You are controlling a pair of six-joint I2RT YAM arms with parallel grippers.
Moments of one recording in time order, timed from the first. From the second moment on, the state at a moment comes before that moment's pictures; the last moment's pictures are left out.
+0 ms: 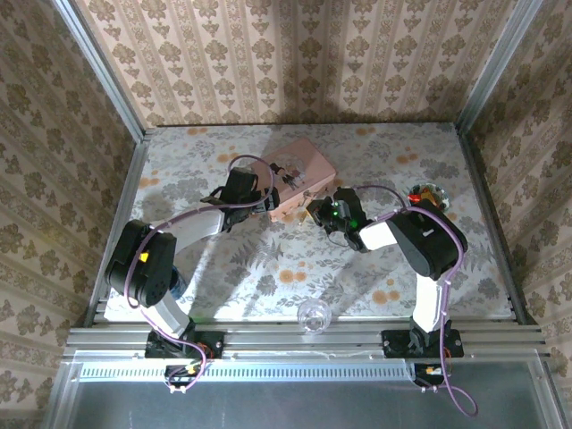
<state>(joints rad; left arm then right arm) -0.52 1.66 0.97 -0.12 -0.07 -0.53 0.47 1.93 0.78 0.69 -0.21 1.34</state>
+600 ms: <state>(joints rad) -0.52 1.66 0.97 -0.11 -0.06 -0.53 0.51 1.97 0.75 0.82 -0.10 1.42</state>
